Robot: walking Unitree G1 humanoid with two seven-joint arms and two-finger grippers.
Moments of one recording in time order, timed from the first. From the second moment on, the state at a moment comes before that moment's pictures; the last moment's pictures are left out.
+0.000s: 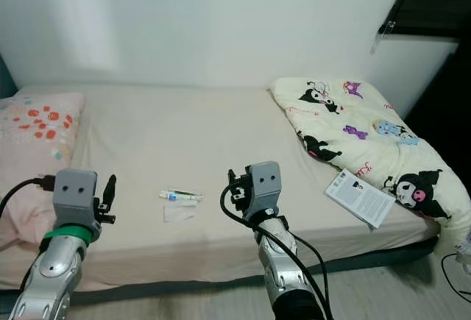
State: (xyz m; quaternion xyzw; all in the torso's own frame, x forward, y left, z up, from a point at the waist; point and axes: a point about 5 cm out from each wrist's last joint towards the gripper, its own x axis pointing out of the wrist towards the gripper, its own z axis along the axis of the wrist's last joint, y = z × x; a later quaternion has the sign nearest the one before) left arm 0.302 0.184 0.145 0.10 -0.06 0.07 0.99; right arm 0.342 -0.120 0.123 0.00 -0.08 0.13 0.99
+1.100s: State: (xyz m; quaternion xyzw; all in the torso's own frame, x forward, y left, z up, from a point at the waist) left arm 0.330 0.143 0.159 0.09 -0.08 0.00 0.99; right arm 0.339 -0.140 0.127 0.00 -0.11 0.08 0.99
